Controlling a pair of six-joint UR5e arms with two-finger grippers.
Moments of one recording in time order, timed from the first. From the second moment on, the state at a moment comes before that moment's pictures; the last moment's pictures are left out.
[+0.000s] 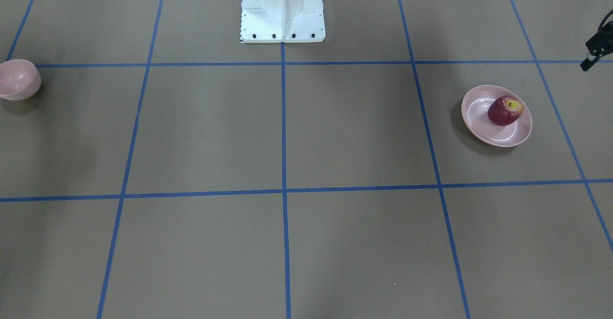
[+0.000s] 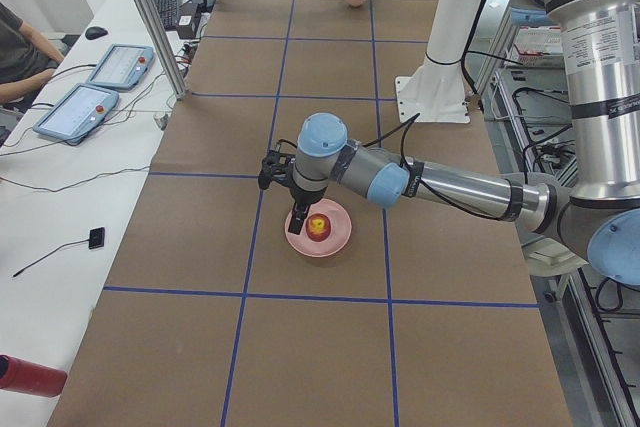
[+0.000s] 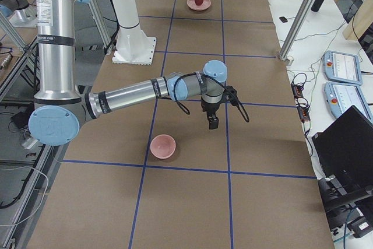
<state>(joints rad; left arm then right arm) -1.42 -1.35 -1.99 -1.85 -2.37 -0.25 1.30 -1.60 1.88 -1.59 2.30 0.07</state>
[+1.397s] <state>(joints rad) -1.42 -1.33 -2.03 -1.85 -2.37 -0.25 1.30 -1.64 1.89 -1.58 2.27 0.06</state>
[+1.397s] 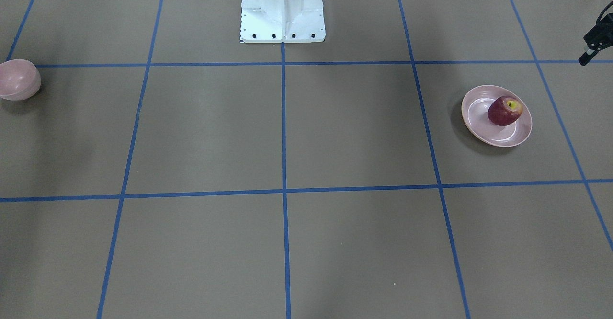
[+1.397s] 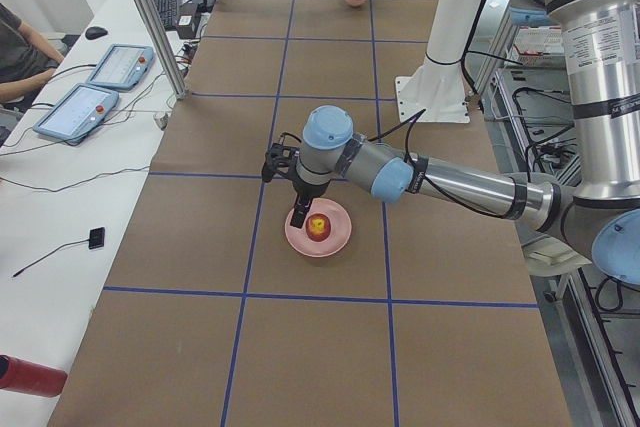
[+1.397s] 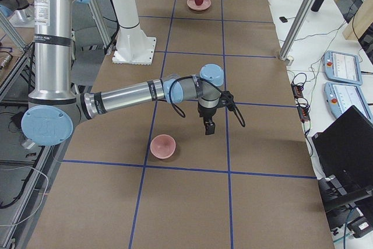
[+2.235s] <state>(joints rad) -1.41 -1.33 -2.03 -1.85 -2.38 -0.25 1.28 -1.68 1.93 -1.58 2.27 0.06</state>
